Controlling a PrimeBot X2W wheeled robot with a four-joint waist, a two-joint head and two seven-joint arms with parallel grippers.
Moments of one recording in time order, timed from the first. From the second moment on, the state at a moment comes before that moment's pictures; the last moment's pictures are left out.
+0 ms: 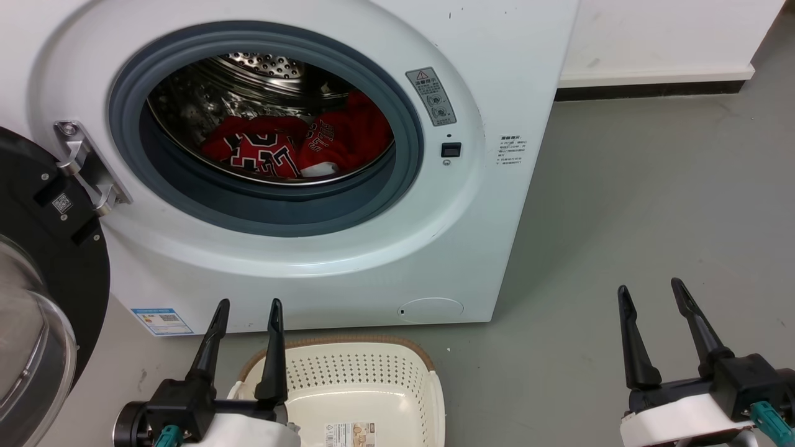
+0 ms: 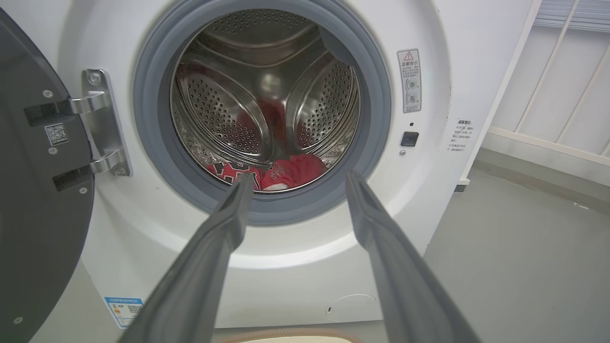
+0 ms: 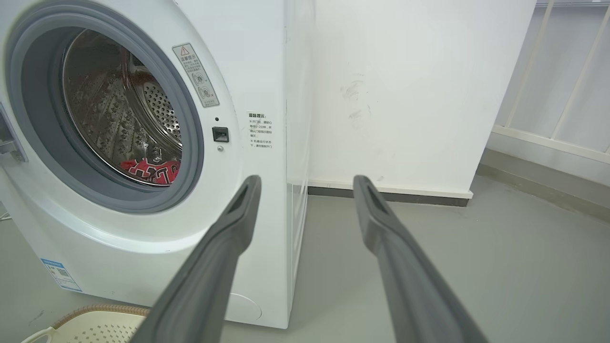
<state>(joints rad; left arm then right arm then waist) 0.07 0.05 -0.07 -0.02 -0.15 -0.04 -0.26 0.04 -0.05 -0.02 0.01 0.01 0.13 -0.26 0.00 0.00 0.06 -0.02</state>
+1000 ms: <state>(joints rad) -0.85 0.41 0.03 0.39 -0.01 -0.11 0.01 -0.17 -0.05 0.02 -0.06 0.12 0.13 -0.26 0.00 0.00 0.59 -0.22</state>
